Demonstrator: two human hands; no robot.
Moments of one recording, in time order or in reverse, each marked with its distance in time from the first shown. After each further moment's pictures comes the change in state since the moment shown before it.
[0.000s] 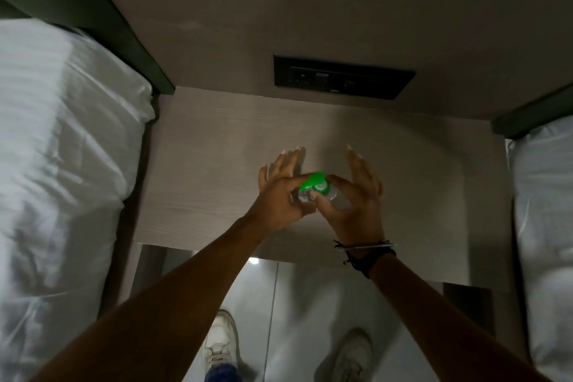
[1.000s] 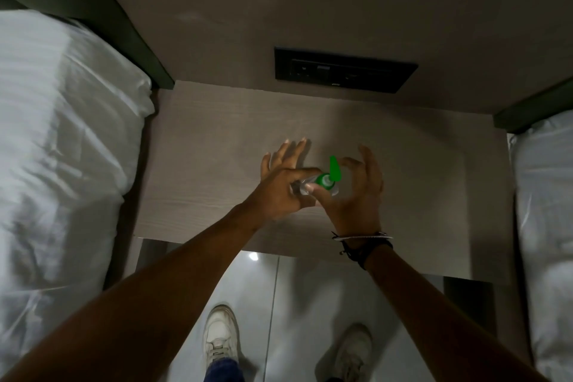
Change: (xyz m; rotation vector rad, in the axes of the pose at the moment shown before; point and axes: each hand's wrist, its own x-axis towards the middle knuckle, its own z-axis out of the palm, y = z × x) left_hand -0.001 -0.003 -0.017 0.021 -0.045 0.088; right_hand -0.002 -0.009 0.012 0.030 0.061 0.173
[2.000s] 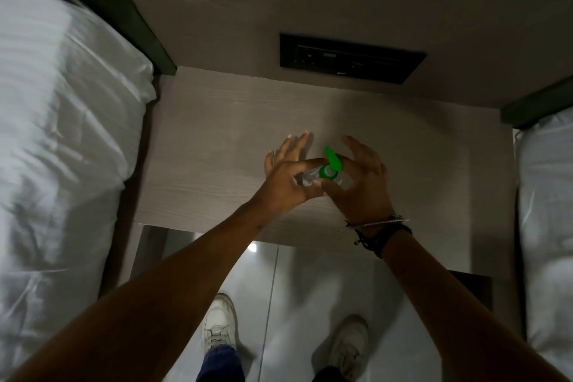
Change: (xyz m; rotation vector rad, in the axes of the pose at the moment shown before) left_hand -0.008 0.004 0.019 -0.207 0.145 -0.068; right_hand 0.010 0.000 -0.016 -0.078 -0.192 -0.162
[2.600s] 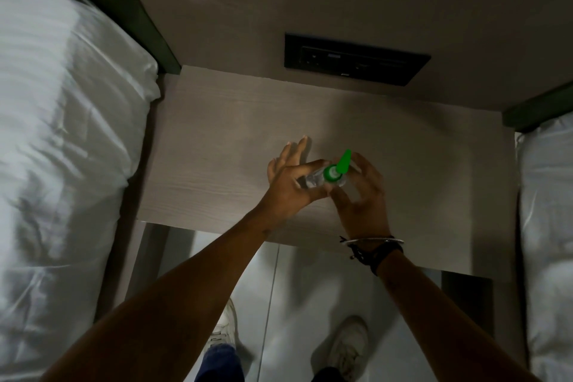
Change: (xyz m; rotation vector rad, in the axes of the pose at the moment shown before) left_hand -0.009 0.009 0.003 -0.144 0.004 -0.103; right_hand -0.027 0.003 0.017 0.249 0.140 0.101
